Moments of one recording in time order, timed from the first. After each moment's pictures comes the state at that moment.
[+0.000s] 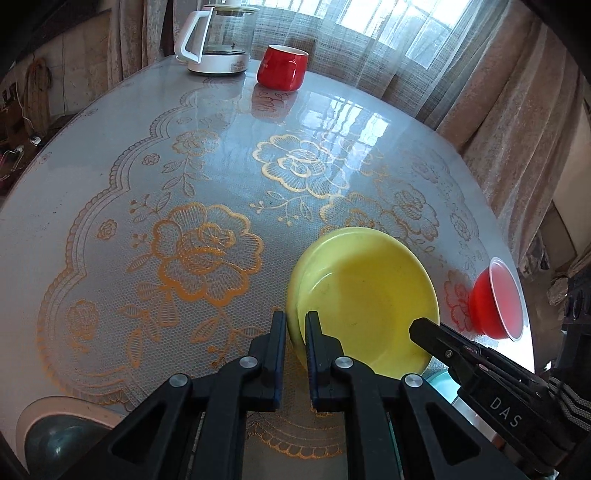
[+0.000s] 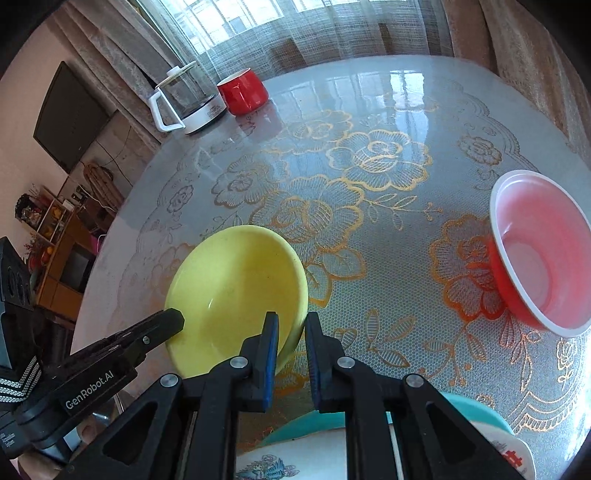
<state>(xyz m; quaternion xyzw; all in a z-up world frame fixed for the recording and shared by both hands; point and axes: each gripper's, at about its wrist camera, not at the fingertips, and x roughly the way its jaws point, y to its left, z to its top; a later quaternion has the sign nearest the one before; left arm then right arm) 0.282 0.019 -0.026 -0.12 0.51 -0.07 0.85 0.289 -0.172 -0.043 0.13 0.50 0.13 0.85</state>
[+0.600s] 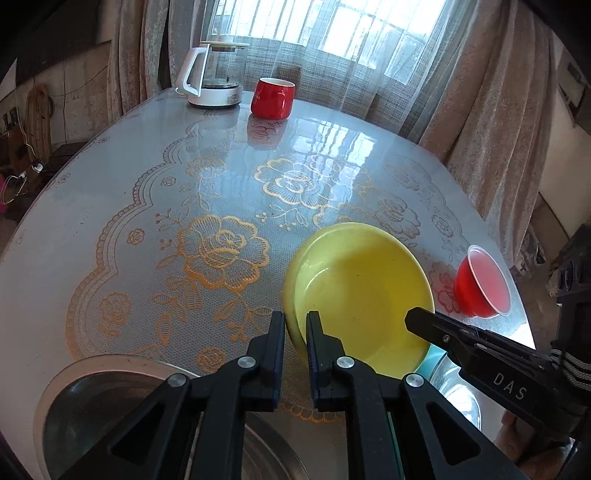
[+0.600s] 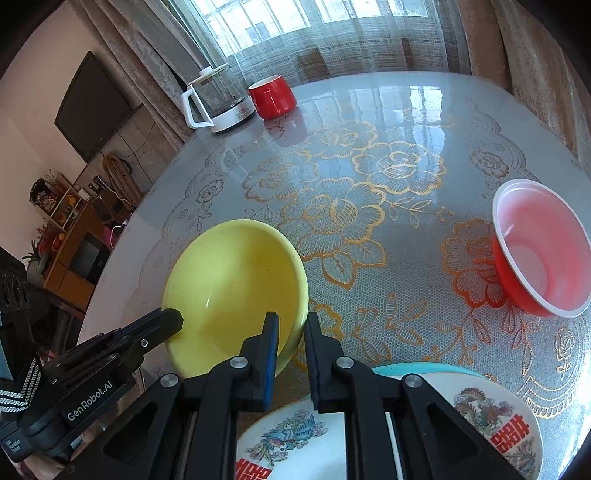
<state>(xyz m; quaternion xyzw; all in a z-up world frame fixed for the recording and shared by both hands) 0.236 0.026 -0.003 -0.10 0.45 -0.08 0.88 0.263 -0.165 -0.028 0.12 0.47 0.16 0.86</state>
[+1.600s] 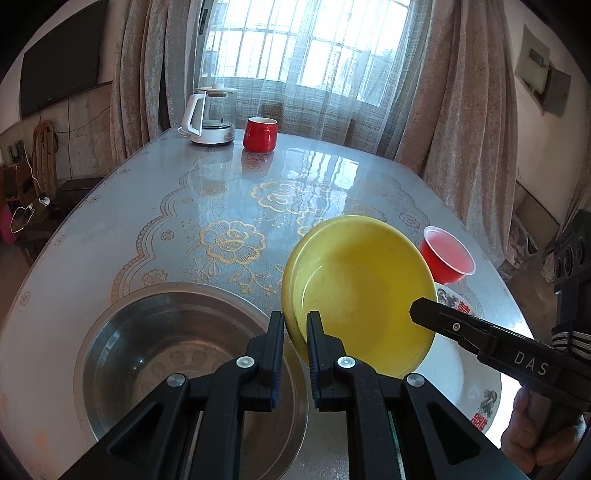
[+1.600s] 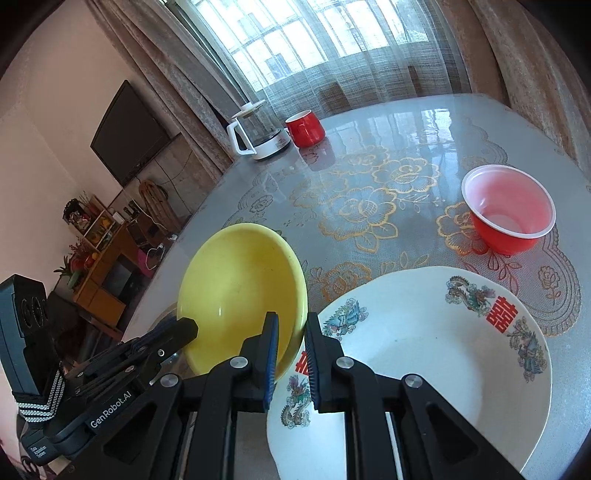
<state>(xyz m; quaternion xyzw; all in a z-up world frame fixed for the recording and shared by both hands) 0.135 0.029 0.025 -0.07 0.38 -0.09 0.92 0.166 -0.172 0.000 0.17 0.41 0.20 0.87</state>
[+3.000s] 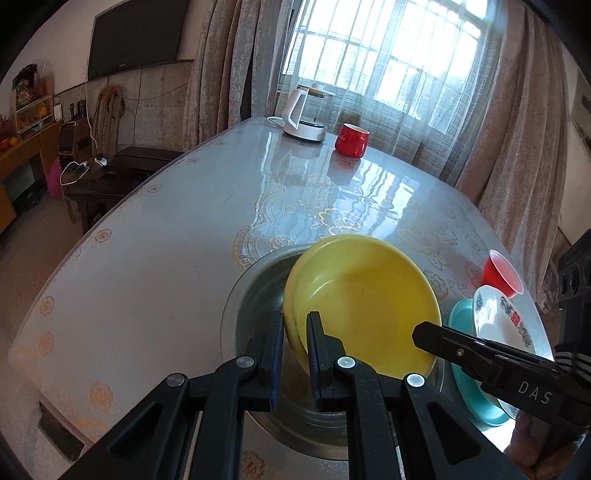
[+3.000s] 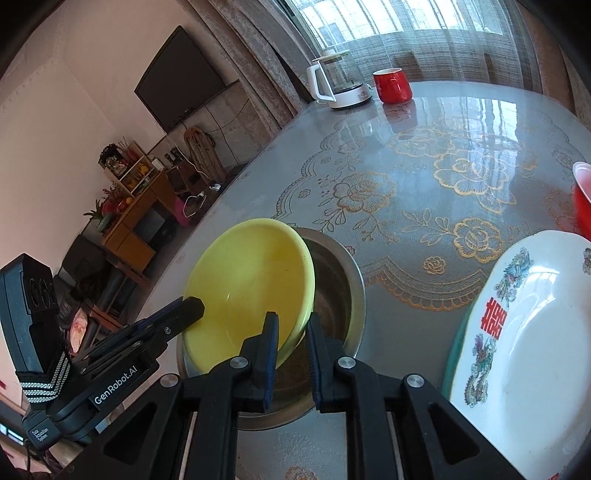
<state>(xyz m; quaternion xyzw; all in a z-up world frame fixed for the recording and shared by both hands) 0.092 0.138 0.000 -0.12 0.38 0.02 0.92 0.157 -0.054 -0.024 0.10 0.45 0.30 0.83</state>
